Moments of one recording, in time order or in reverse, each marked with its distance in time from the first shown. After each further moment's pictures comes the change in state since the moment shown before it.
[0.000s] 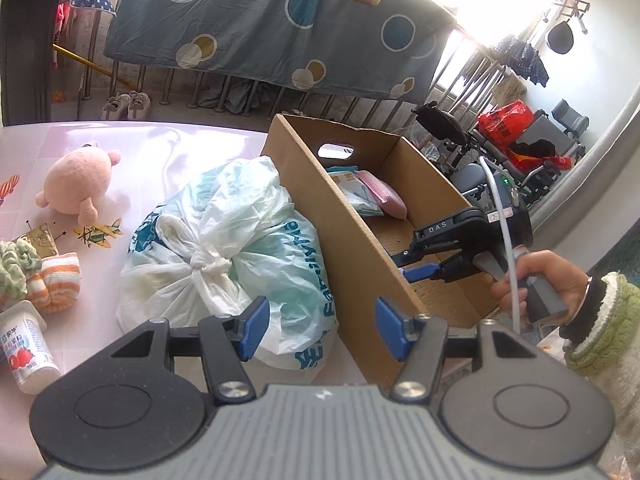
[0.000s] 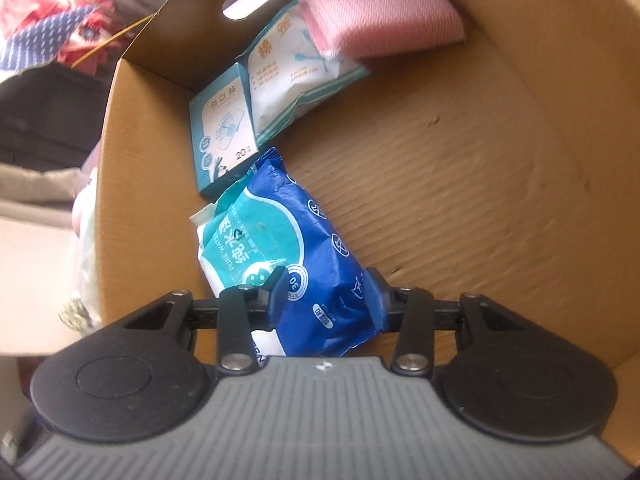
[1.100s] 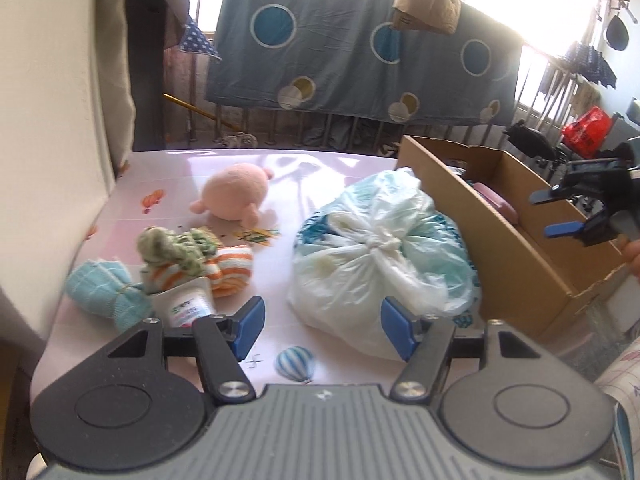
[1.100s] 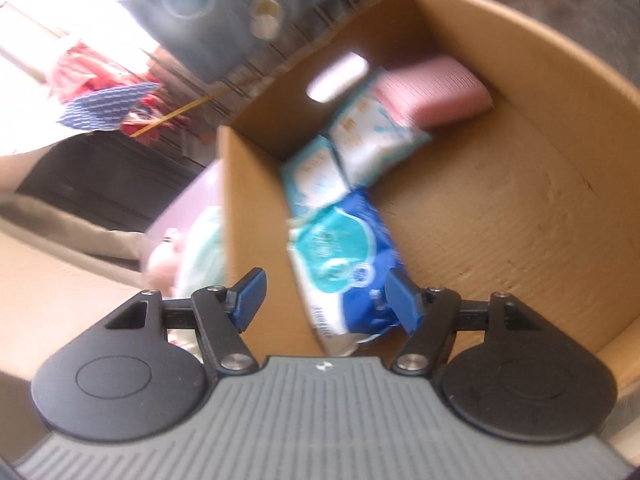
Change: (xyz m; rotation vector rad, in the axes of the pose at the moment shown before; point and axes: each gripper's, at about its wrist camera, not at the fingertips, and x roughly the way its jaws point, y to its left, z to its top) left arm -0.075 0.052 -0.056 0.031 -0.133 0.345; right arm -0.074 0.043 -0.053 -0.022 -0.303 0.148
